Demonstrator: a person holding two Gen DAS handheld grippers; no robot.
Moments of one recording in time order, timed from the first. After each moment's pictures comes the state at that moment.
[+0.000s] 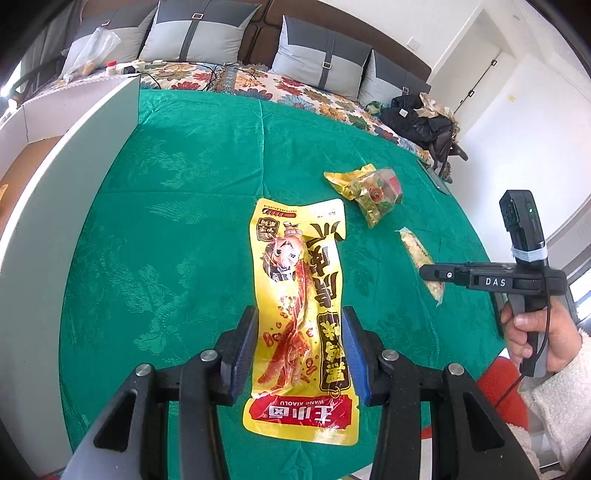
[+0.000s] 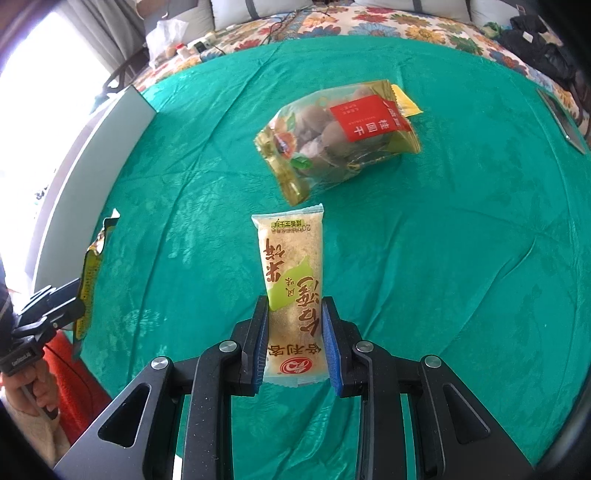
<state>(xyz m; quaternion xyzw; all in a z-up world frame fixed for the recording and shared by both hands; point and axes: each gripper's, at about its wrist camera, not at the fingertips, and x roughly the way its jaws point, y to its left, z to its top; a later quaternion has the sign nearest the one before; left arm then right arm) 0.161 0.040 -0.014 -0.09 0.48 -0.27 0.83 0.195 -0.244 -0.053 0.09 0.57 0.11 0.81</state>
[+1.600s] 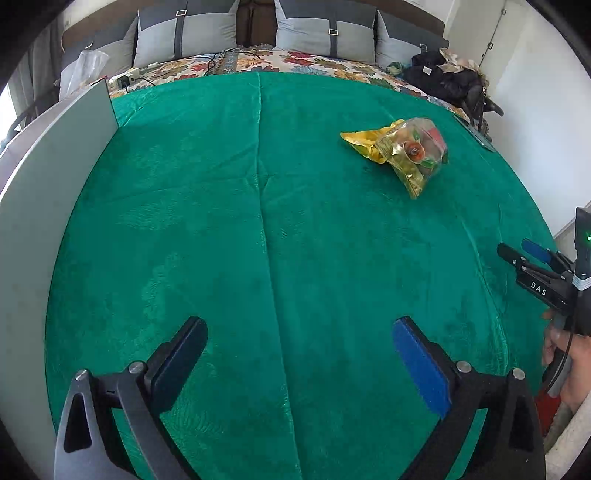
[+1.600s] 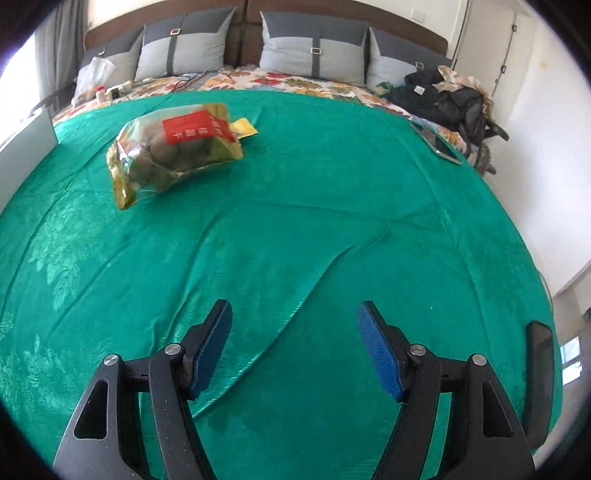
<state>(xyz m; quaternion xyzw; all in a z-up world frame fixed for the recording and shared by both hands) 0.199 -0.053 -0.076 0.04 0.51 -0.21 0.84 0.160 -0.330 -0.089 -0.02 0.44 -0.14 0.89</state>
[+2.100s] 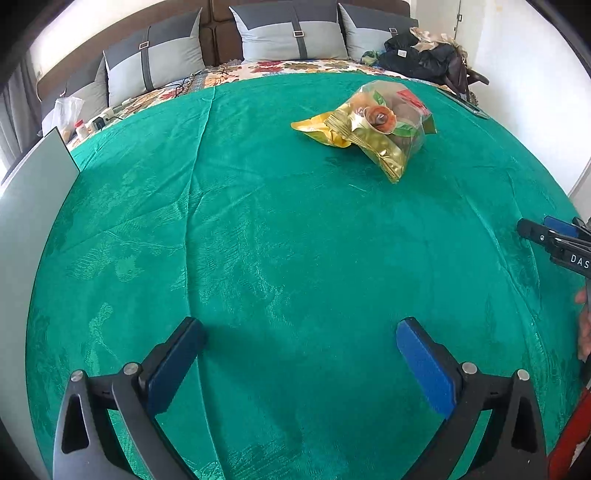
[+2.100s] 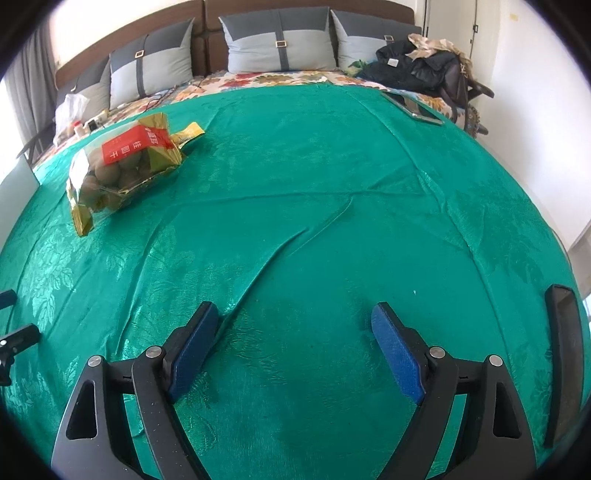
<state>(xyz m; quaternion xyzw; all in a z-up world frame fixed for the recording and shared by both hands) 0.206 -0.109 -0.113 0.11 0.46 -0.22 0.85 0.149 -0.362 -0.103 0.06 0.44 -0.14 0.89</state>
